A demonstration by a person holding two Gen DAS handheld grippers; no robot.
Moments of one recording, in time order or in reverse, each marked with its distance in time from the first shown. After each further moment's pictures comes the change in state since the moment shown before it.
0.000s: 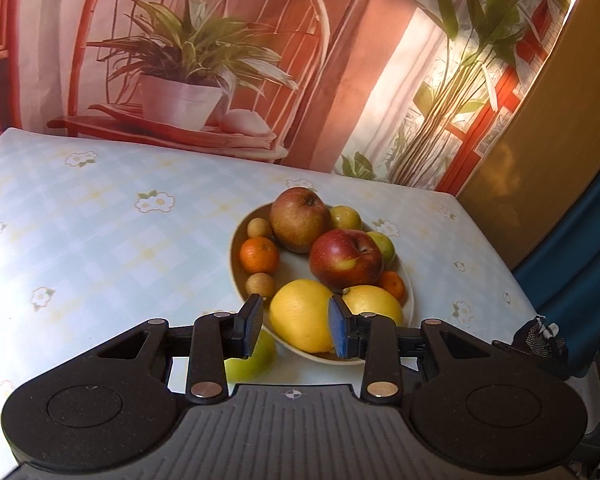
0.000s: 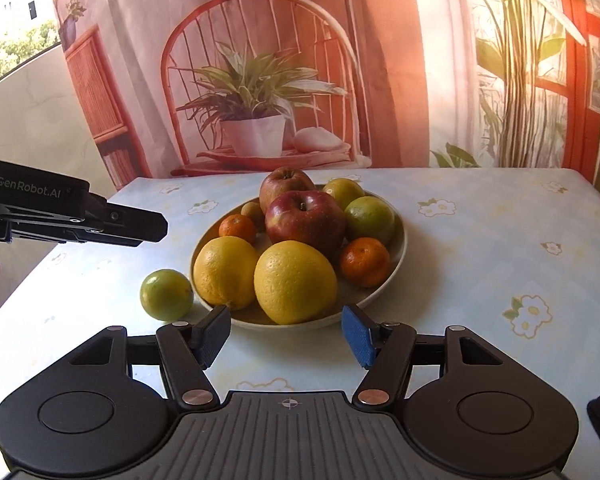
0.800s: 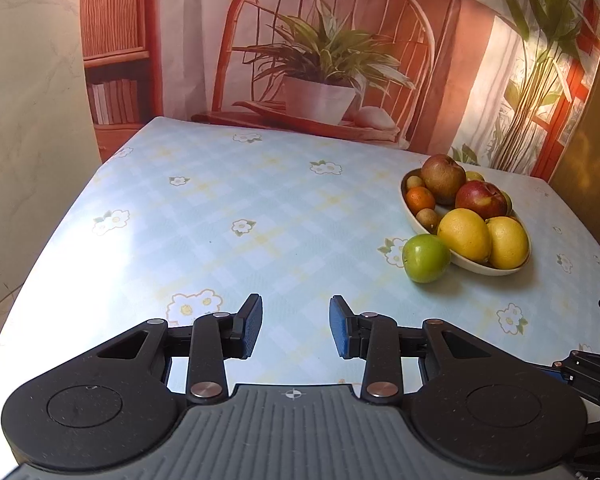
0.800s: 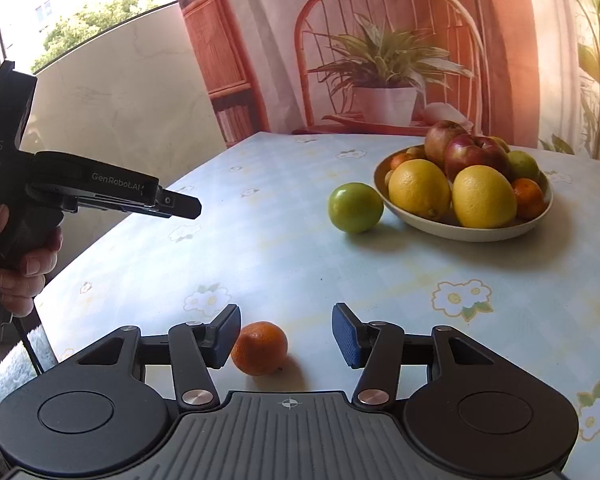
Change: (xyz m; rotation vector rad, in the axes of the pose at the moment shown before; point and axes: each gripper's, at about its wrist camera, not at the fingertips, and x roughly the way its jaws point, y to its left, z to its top) left arm -0.080 0.063 -0.072 0.002 -0.050 0.292; right arm -0.033 0.108 -0.060 -0.153 0.054 0.218
